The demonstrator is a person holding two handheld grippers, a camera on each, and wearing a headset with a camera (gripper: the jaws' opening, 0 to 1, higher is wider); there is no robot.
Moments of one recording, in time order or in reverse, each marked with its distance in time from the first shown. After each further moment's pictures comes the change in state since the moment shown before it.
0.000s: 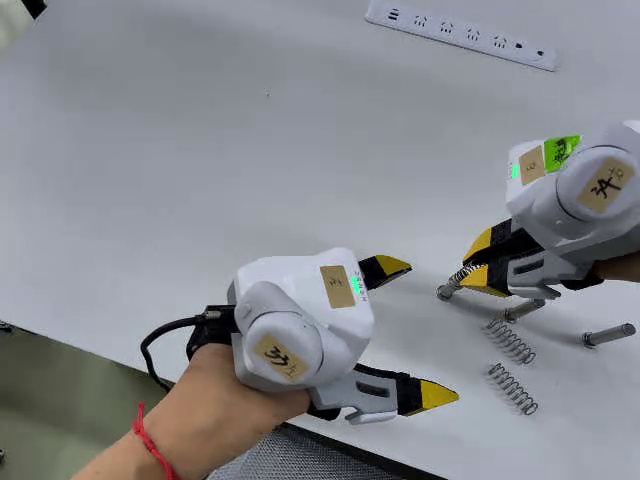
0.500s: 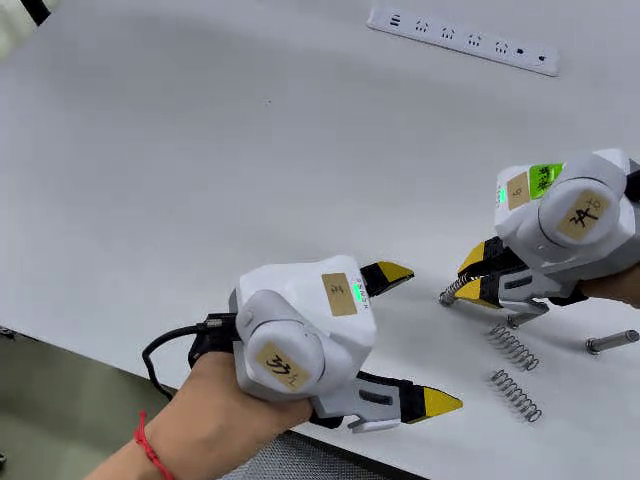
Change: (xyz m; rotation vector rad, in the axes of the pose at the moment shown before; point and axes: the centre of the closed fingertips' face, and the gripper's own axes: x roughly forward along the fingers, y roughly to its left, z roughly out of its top) left arm -0.001 0.000 0.000 -0.004 -0.002 0.001; right arm 0.017 -0.003 -0.006 -0.009 0.004 -0.016
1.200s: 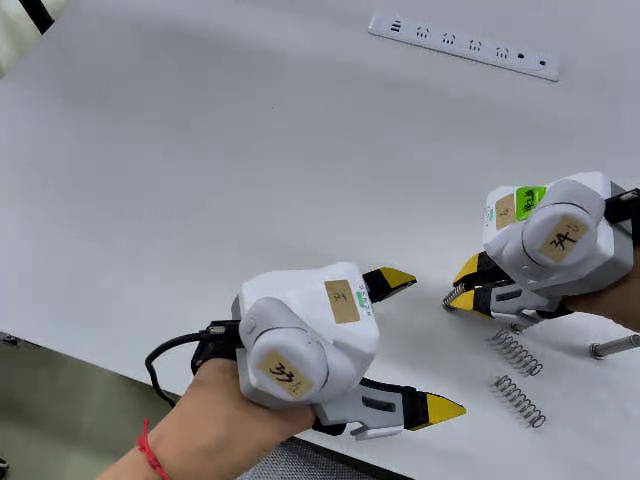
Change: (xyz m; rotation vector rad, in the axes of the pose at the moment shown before) left arm -0.001 0.000 -0.001 0.001 0.004 -0.001; right arm 0.013 -0.001 -0.003 0.001 -0.001 -0.011
